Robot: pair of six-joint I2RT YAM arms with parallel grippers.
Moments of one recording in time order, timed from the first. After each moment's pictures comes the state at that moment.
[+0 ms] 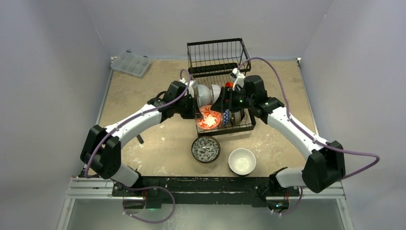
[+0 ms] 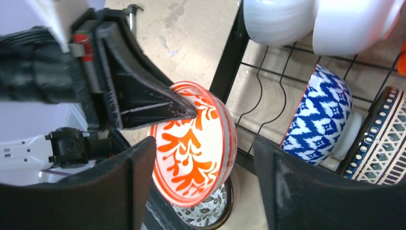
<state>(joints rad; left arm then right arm) -0.59 1.51 1.10 -0.33 0.30 -0.56 0.47 1.36 1.08 -0.32 -0.45 0.46</state>
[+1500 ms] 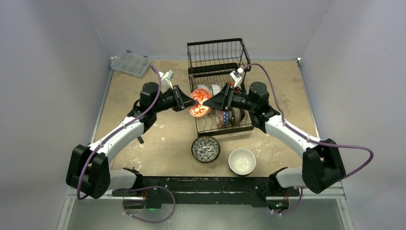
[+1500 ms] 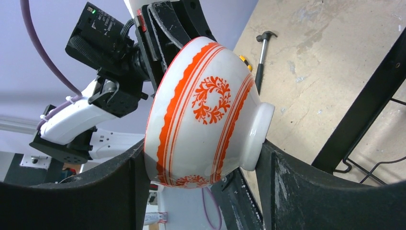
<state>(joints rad) -0.40 1.29 0.83 0.21 0.59 -0.82 0.47 1.34 0.85 0.39 -0.78 1.01</state>
